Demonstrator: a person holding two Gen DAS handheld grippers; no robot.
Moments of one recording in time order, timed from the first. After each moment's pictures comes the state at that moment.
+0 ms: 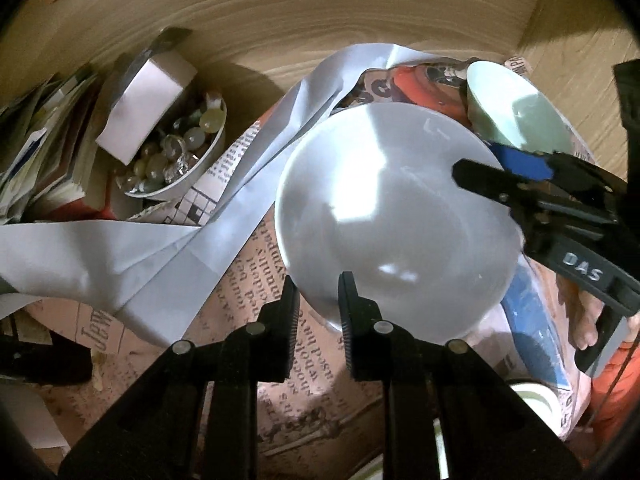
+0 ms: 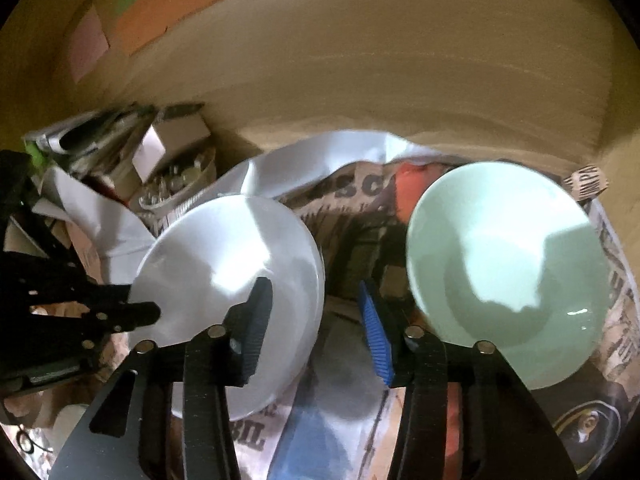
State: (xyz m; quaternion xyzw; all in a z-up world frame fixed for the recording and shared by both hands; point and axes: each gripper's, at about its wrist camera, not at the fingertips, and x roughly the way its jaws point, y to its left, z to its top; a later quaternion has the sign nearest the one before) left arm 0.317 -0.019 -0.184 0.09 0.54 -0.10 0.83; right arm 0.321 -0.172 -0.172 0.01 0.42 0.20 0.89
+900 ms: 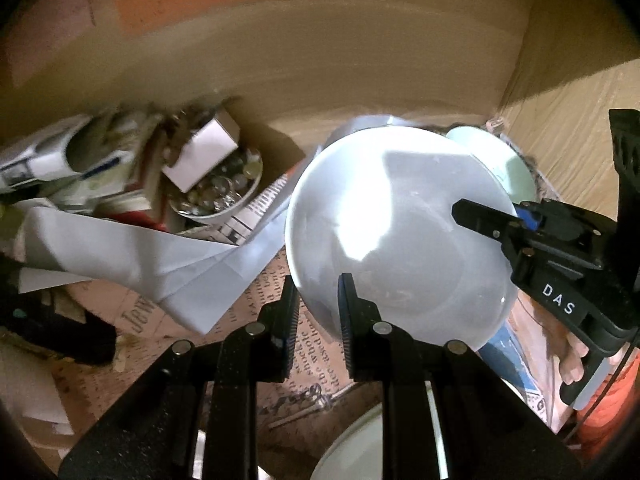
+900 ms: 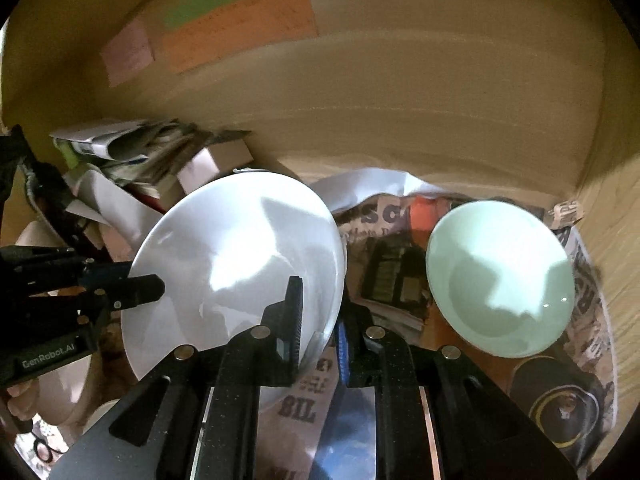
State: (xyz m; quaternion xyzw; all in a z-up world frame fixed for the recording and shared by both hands) left arm 0.268 -0.008 -0.124 0.06 0.45 -0.09 0.89; right arm 0.273 -0.161 -0.123 -0.01 0.37 0.21 0.91
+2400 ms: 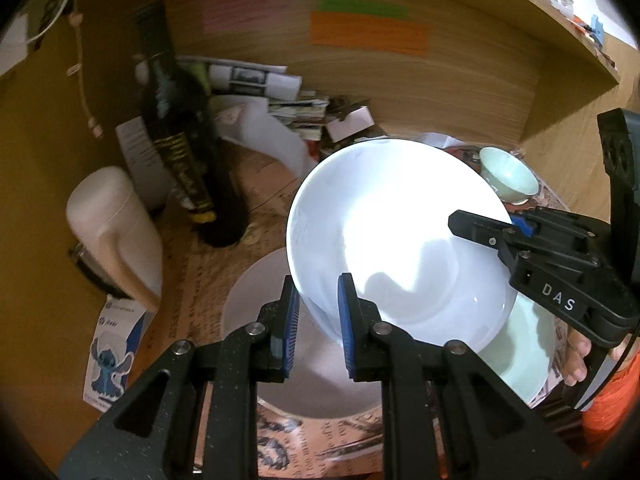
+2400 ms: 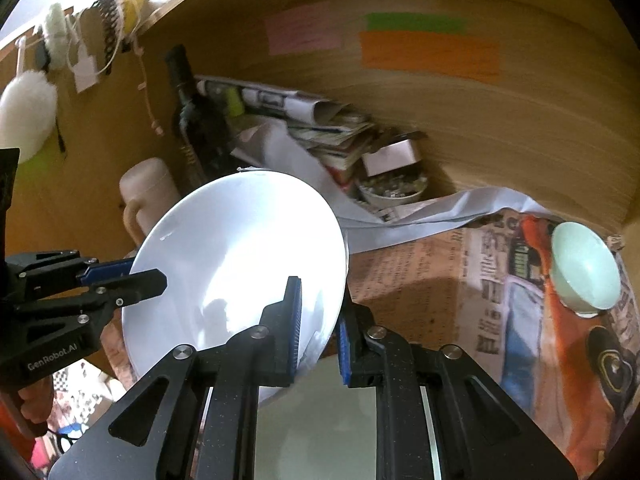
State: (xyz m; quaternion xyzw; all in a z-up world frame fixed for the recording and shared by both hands) left arm 0.092 0.118 -0.102 -0.01 0.38 0.00 0.92; right arm 0.150 -0.038 -0.107 -0.06 0.34 0.31 0.89
